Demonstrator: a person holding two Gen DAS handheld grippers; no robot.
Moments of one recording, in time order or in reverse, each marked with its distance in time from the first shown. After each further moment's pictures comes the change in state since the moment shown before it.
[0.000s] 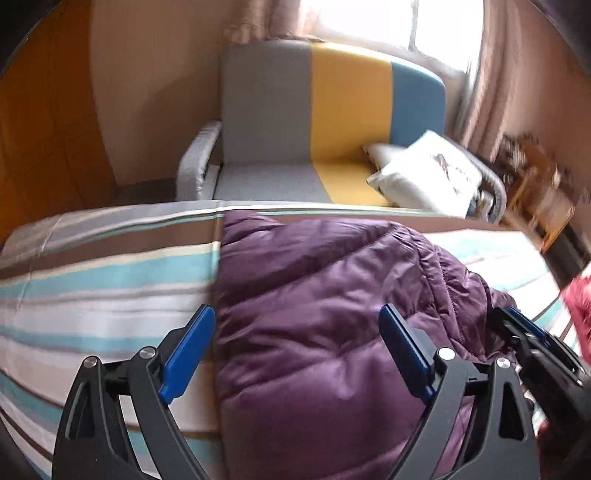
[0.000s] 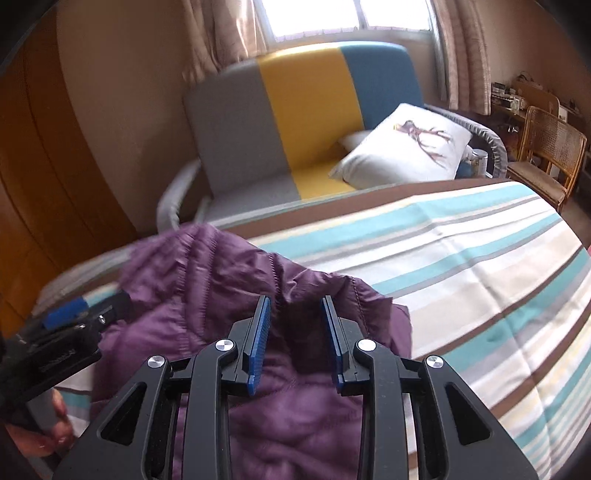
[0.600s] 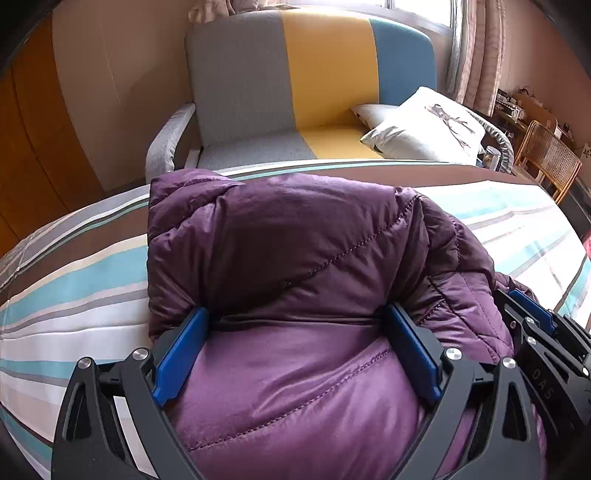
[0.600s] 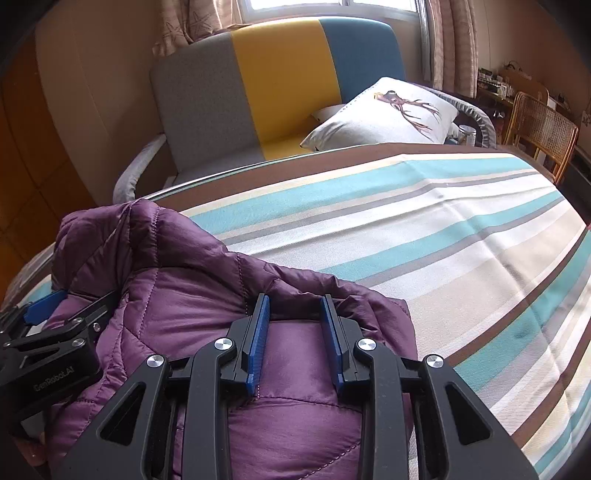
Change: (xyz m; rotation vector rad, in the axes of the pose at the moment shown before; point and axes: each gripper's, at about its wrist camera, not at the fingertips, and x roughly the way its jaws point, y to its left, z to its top) left arm 0.077 -0.022 -0.018 0.076 0.064 0.004; right arm 0.061 -0.022 -0.021 0.024 0.037 -0.084
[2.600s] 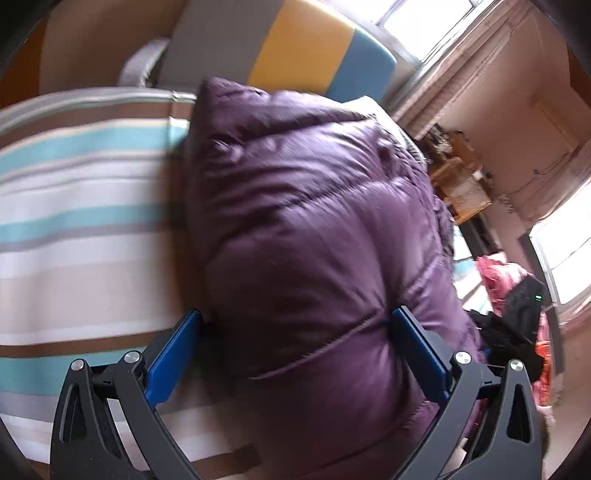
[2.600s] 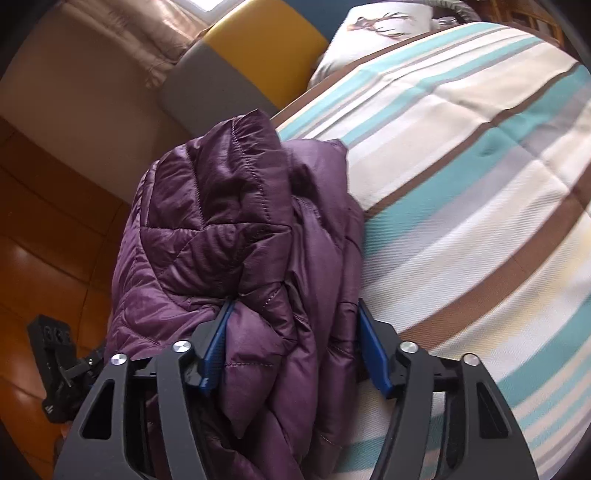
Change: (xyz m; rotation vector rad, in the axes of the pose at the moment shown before) left arm -0.055 0.084 -0.084 -0.207 0.120 -0.535; right arm -0.044 -0.075 -0.061 0.337 0.180 0.381
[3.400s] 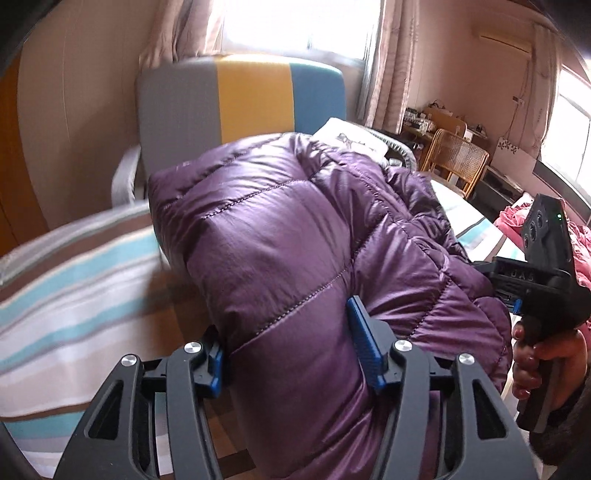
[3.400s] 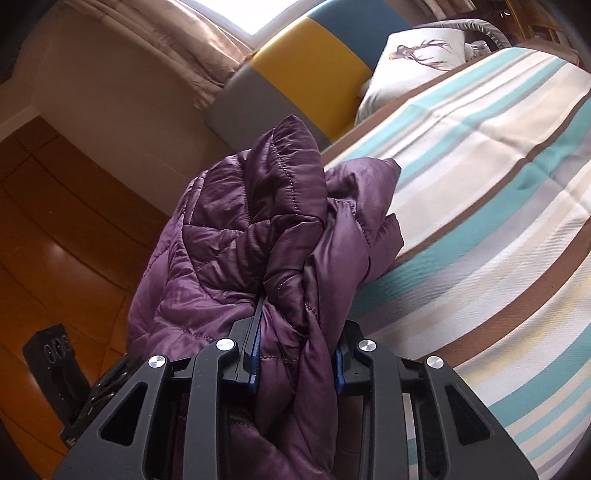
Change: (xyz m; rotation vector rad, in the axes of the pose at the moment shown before) left arm -0.043 -0.086 -0.019 0.392 -0.220 0.216; right arm -0.017 0.010 -0.015 -0.052 -0.121 0.169
